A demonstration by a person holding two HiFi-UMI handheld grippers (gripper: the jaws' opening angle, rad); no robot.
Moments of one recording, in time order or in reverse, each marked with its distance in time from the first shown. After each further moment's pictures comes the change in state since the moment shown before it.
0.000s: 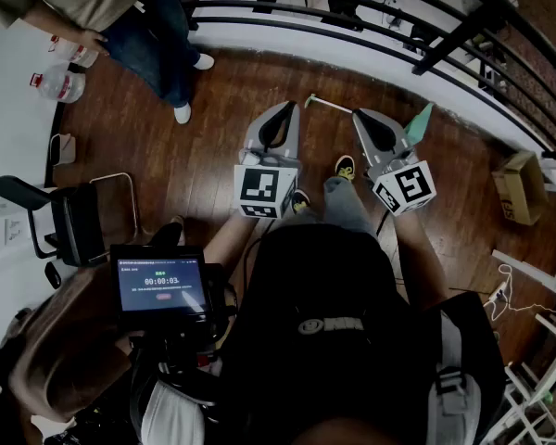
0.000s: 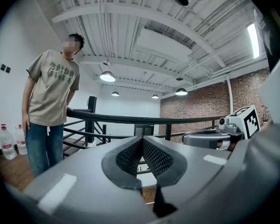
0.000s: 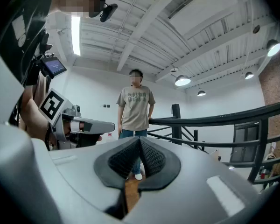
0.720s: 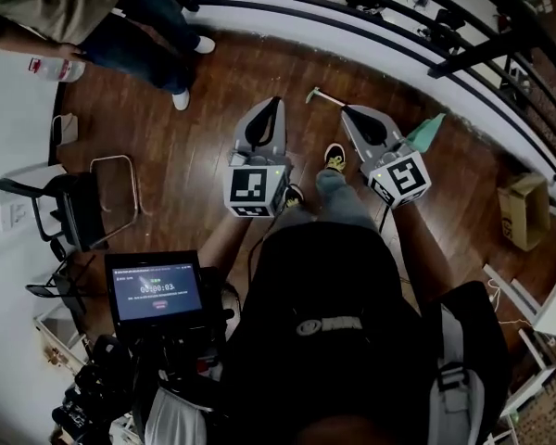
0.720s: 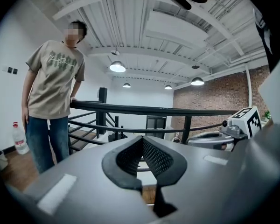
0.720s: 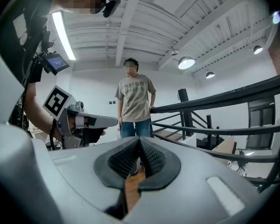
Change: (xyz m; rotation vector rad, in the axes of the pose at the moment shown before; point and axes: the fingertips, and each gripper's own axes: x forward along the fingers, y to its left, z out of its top) left arm 0.126 0.056 -0.016 -0.026 0.111 0.168; right arm 0.094 -0.108 -0.040 0.106 0.096 0.176
